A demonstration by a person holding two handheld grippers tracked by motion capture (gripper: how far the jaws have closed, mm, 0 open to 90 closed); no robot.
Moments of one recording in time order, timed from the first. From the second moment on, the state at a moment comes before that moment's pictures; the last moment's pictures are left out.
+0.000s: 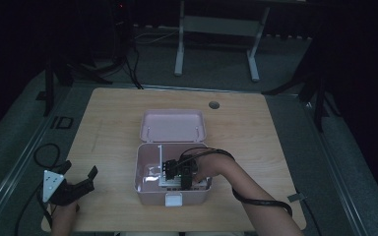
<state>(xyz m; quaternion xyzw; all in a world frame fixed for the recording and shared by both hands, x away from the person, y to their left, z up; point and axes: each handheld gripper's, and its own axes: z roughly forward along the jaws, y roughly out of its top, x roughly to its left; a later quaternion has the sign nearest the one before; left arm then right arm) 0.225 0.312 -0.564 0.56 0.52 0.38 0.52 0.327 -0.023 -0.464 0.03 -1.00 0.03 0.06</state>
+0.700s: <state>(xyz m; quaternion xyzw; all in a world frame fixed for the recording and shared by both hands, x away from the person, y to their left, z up) 0.225 0.312 -0.564 0.56 0.52 0.38 0.52 0.334 -0.041 -0.394 0.03 -1.00 -0.04 0.03</state>
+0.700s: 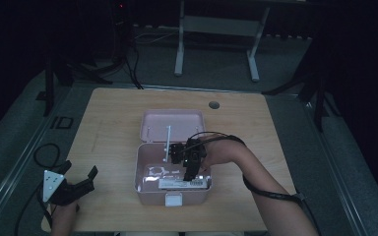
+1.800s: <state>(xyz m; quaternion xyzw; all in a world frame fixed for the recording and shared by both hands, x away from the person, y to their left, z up) 0.225 0.311 -0.564 0.56 0.52 0.38 0.52 0.373 -0.197 -0.421 -0.14 -0.96 -0.23 -0.07</state>
